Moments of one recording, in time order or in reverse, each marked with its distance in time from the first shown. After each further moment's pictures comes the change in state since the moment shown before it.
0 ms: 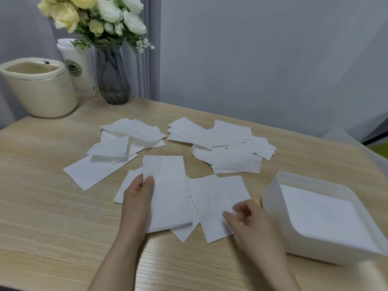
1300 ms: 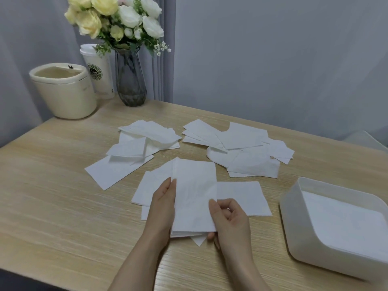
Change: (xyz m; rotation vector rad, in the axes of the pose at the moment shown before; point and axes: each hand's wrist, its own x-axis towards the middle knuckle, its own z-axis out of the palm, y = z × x) left_hand -0.011 0.008 0.014 -0.093 -0.121 -0.075; right_hand -0.004 -0.039 0.064 0.826 -0.119 0.000
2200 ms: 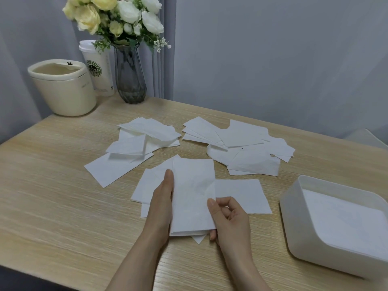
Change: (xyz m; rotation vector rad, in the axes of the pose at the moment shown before) left_hand 0.000 0.000 0.001 -0.006 -0.021 -0.016; right_hand 0.003 0.009 -0.002 0.002 -0.008 -0.058
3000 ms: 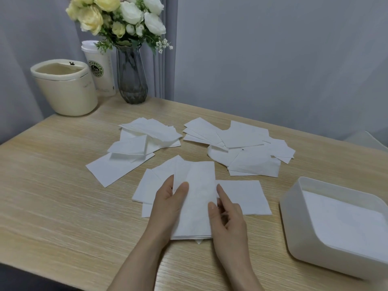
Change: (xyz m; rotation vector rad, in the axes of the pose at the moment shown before) left_hand 0.001 -0.007 -0.002 0.048 -0.059 0.093; right_hand -0.006 0.006 0.003 -0.288 -0.022 -0.161
